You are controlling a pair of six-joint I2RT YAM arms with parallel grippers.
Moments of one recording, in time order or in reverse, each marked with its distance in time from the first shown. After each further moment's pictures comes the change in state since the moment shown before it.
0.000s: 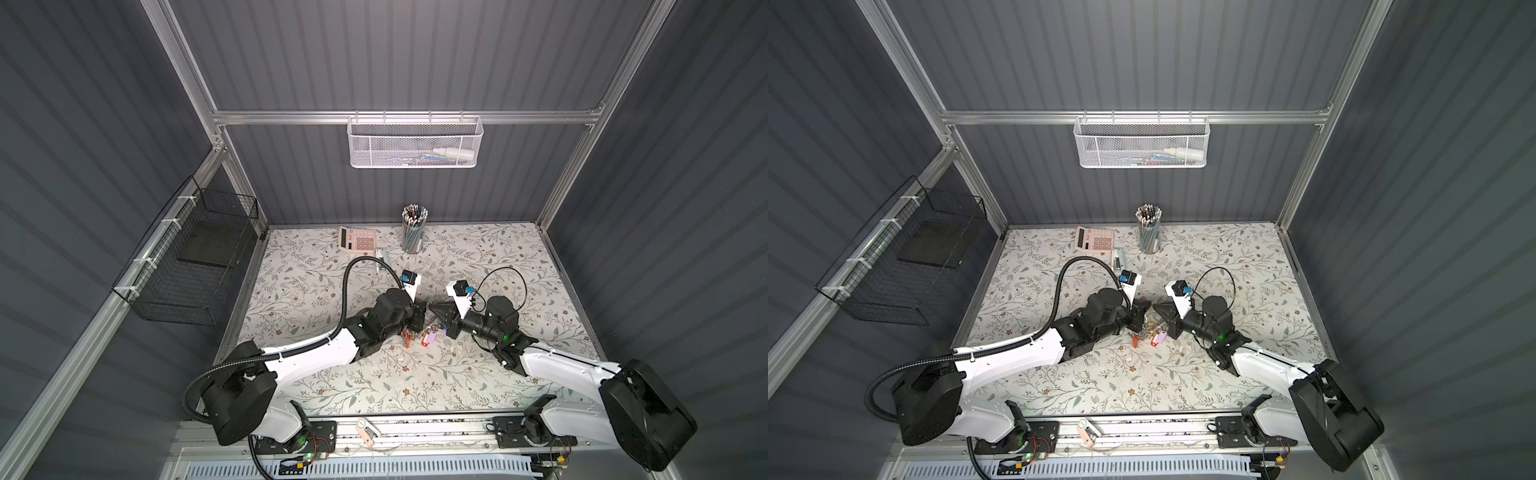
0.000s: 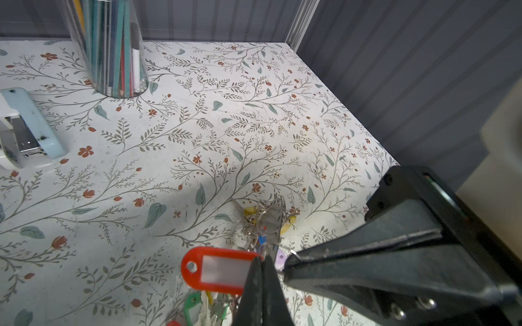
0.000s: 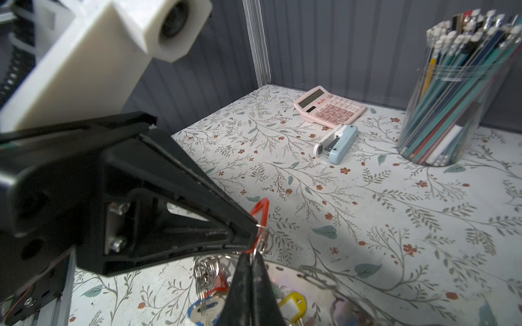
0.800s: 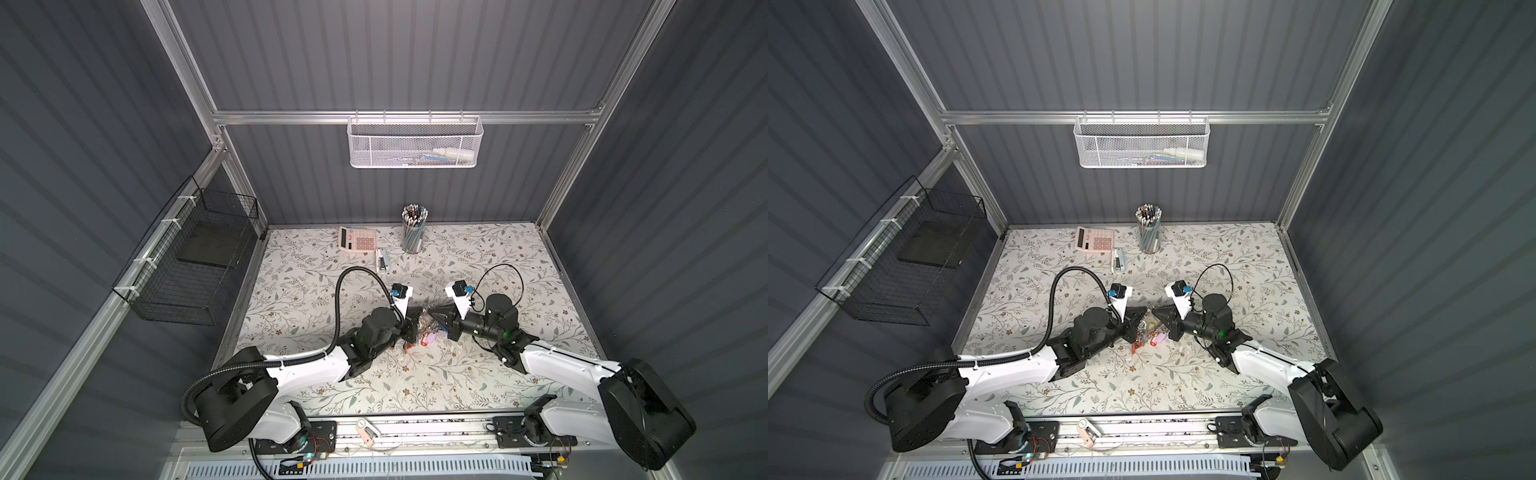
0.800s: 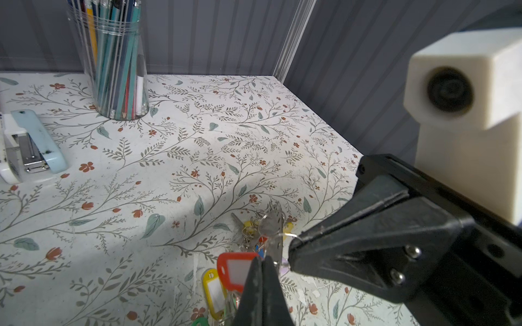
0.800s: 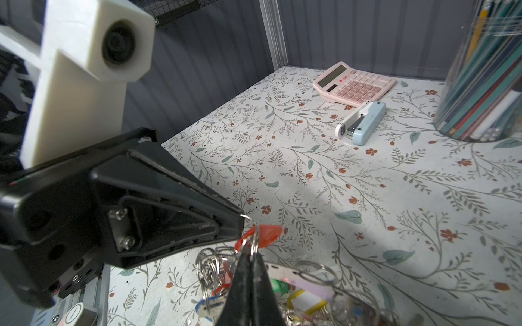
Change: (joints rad) left arm -0.030 -0.034 -0.263 0.406 -0.055 0.024; right arm -0.035 0.021 0.014 -0.066 -0.117 0.067
